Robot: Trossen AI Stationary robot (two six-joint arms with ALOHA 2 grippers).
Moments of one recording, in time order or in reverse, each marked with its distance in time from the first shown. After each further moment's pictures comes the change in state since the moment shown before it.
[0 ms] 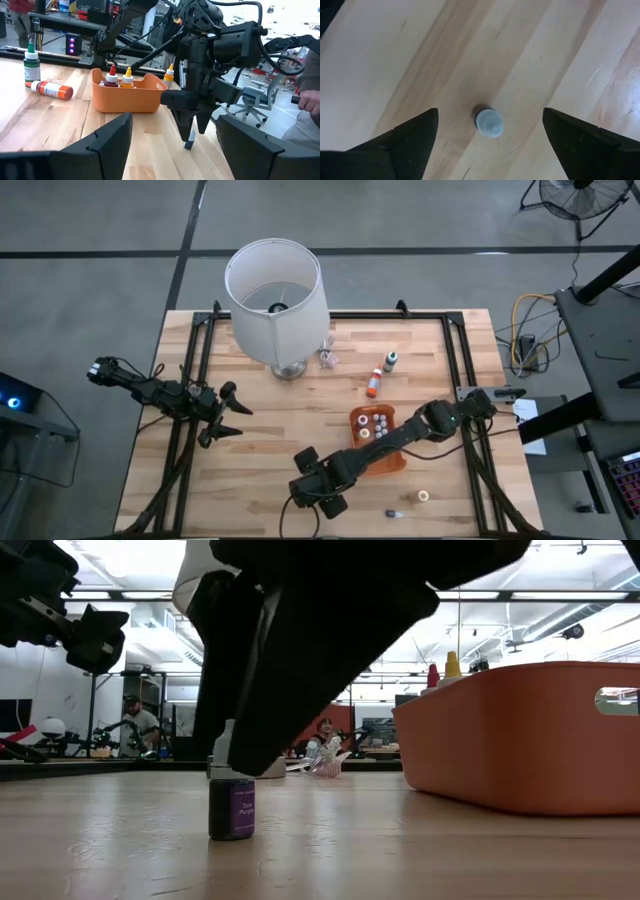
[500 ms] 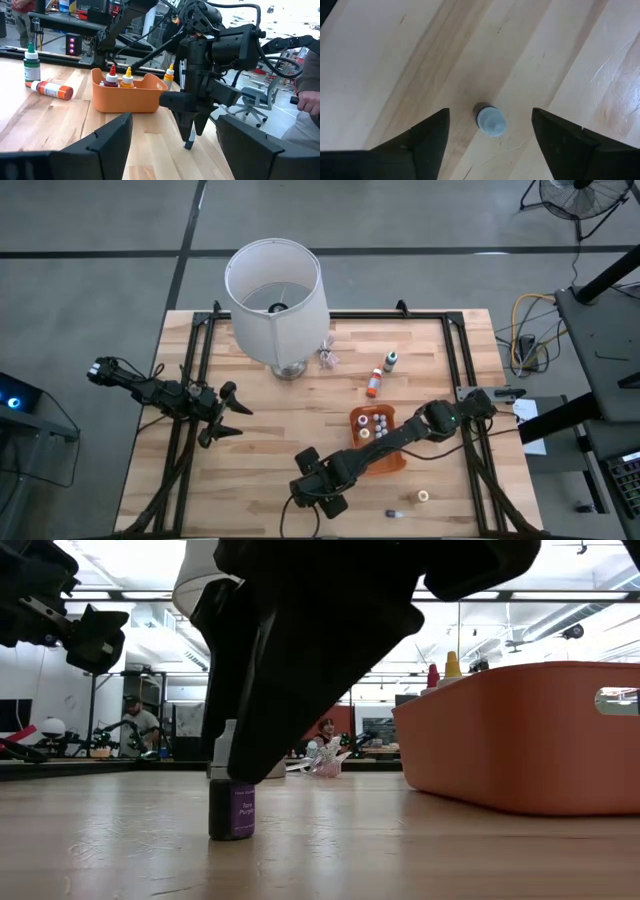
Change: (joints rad) left arm 0.000 0.000 0.000 0.000 0.000 0.000; right arm 0.000 -0.001 -0.020 0.012 -0.002 0.008
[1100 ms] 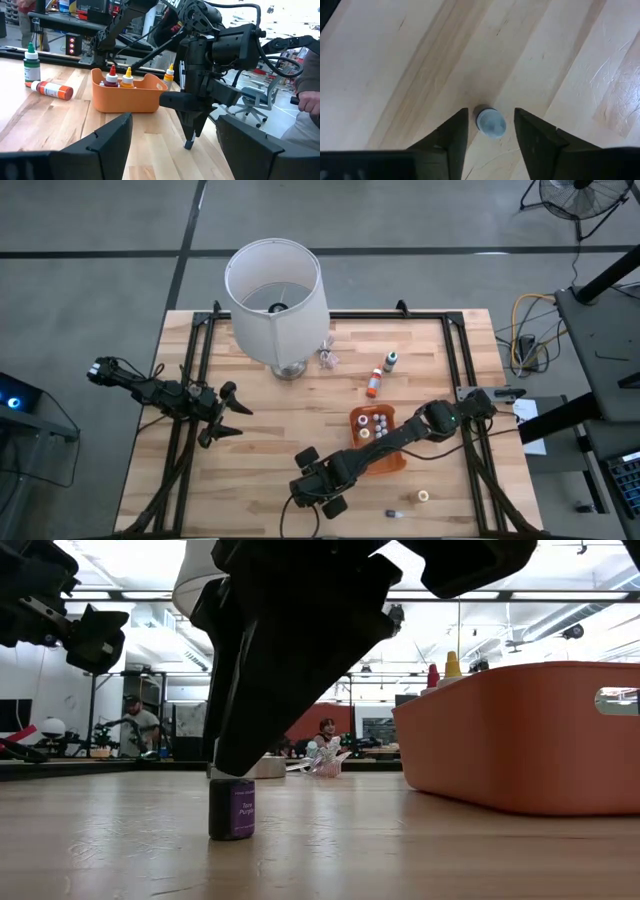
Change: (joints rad) left arm 0.000 0.000 0.000 0.000 0.000 0.000; right arm 0.000 0.000 0.000 0.006 0.000 0.010
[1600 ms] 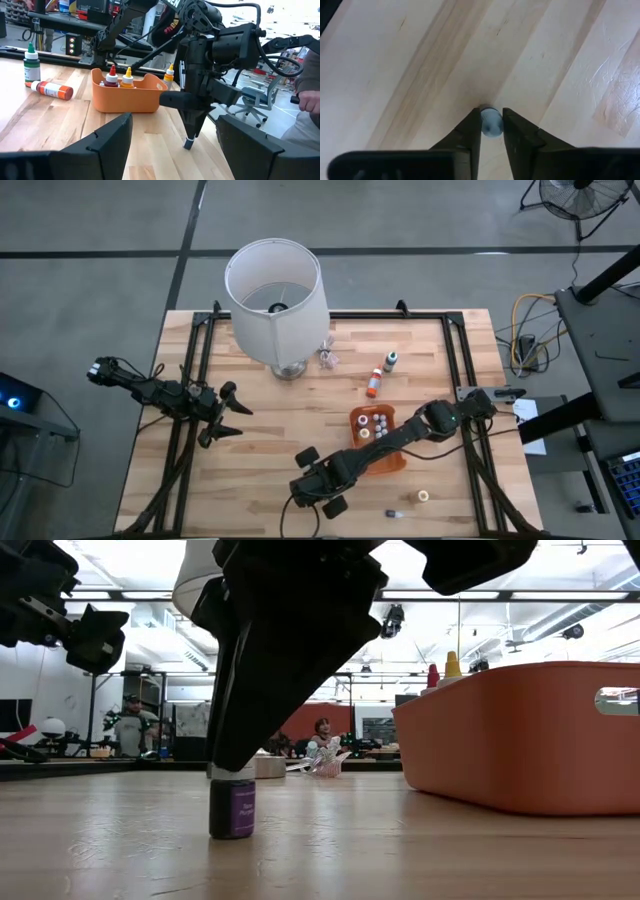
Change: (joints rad) left arm 0.000 0.000 0.000 0.000 0.000 0.000; right arm 0.000 -0.001 0.000 -0.003 0.000 0.001
